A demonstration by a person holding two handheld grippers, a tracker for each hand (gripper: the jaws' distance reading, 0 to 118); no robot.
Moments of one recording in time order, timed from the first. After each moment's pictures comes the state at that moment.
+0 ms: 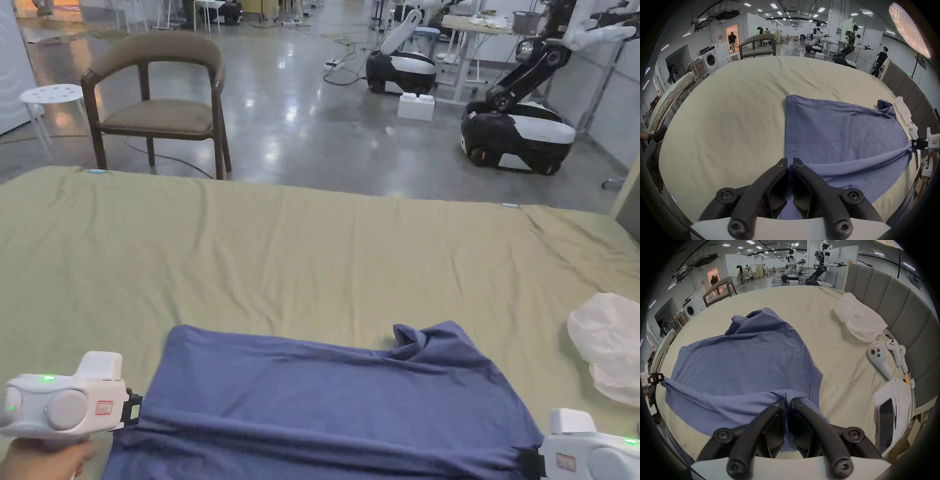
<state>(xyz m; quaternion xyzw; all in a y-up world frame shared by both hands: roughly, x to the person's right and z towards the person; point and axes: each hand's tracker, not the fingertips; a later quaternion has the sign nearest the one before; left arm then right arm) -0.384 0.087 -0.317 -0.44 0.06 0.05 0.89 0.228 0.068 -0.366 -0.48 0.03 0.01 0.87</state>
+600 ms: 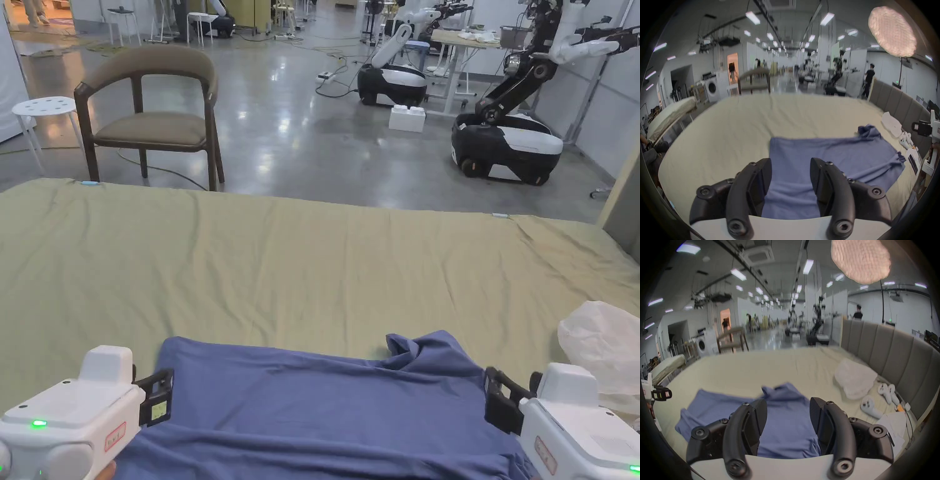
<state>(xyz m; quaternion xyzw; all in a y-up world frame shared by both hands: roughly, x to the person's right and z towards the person) -0.314 0.158 -0.260 -0.23 0.05 0.02 0.97 0.153 0.176 -0.299 -0.17 0.03 0.00 0.99</state>
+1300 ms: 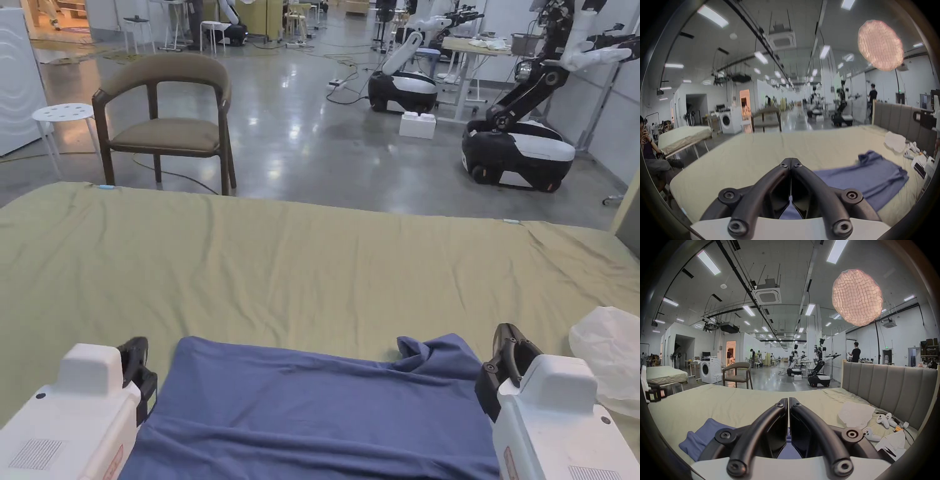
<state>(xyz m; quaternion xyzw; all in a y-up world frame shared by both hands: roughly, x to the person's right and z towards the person) -0.322 0.183 -0.199 -0.15 0.10 -0.02 0.98 0.091 0.211 -0.246 -0.01 0.03 0.02 1.00</state>
